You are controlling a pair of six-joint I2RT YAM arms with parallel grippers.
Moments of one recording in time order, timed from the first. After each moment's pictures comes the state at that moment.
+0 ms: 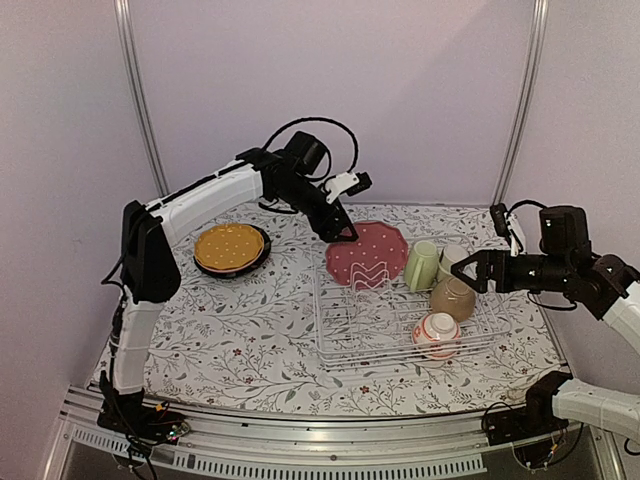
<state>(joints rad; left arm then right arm) -0.71 2.26 2.26 -0.85 0.39 0.42 0.43 0.78 0.82 -0.62 -0.29 0.34</state>
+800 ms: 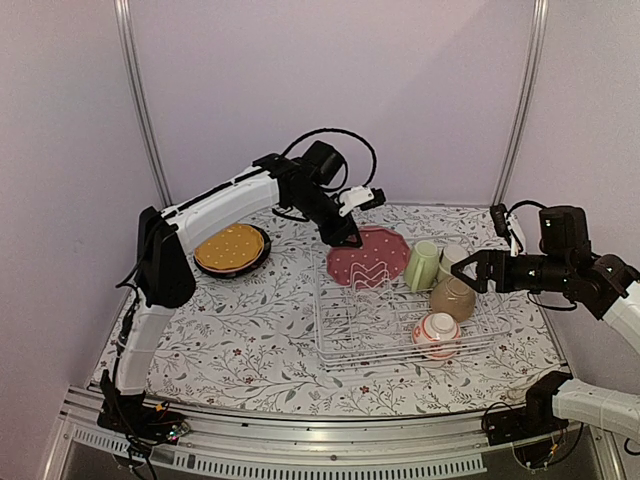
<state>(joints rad) -0.78 2.36 2.37 -0.95 0.32 0.49 0.43 0.78 0.82 -0.63 -0.29 0.35</state>
